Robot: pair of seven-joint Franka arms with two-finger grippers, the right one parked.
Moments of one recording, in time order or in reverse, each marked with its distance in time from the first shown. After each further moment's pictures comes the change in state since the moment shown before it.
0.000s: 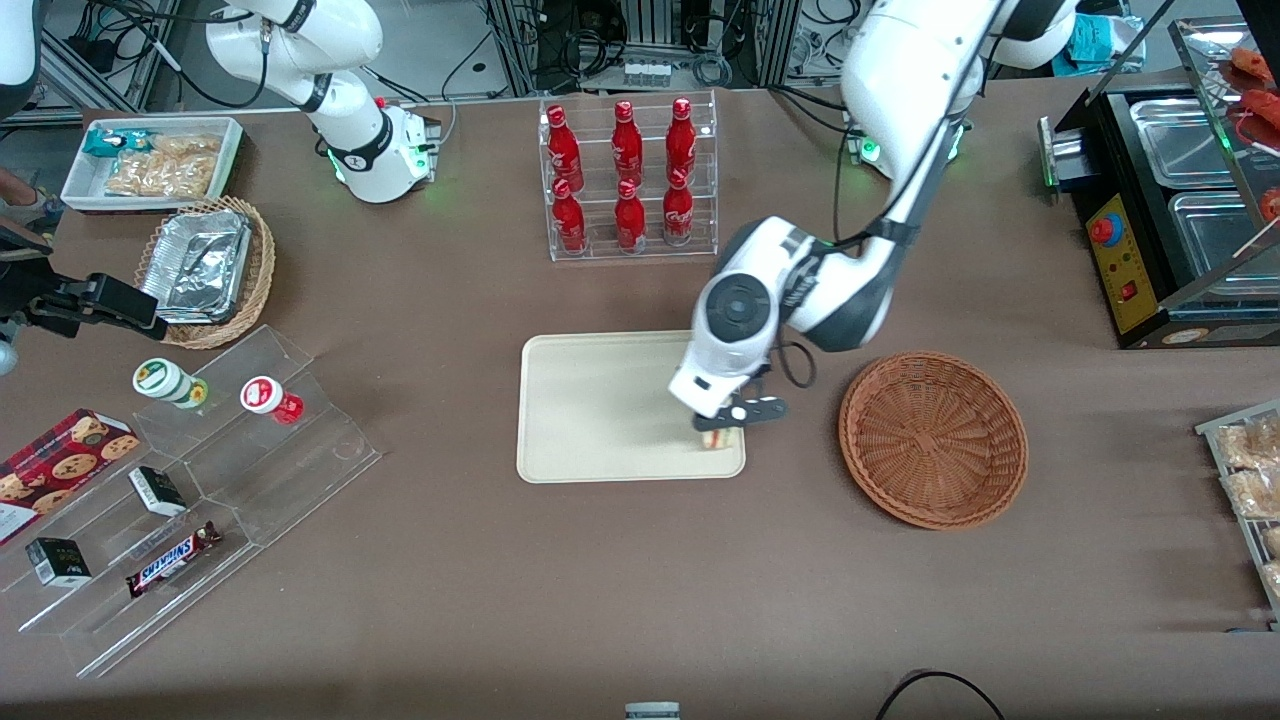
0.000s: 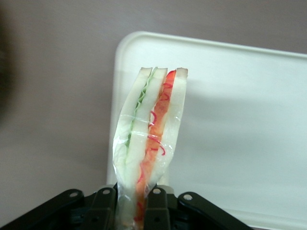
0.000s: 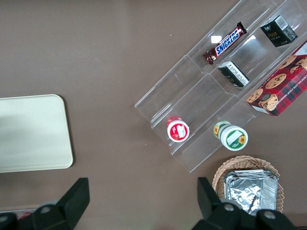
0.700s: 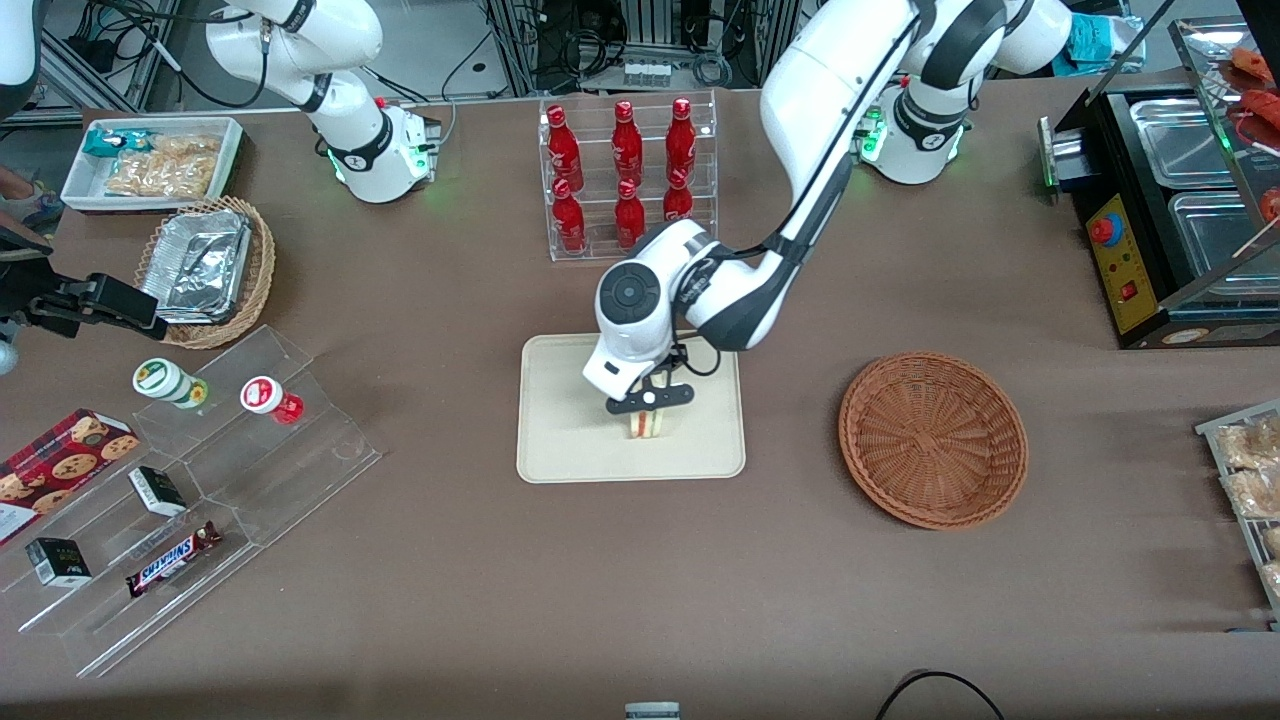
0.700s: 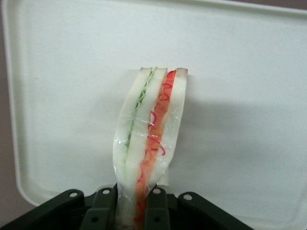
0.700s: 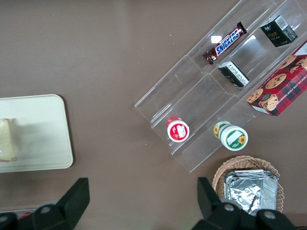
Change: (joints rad) arm -0.130 0.195 -0.007 0.190 0.006 0.046 -0.115
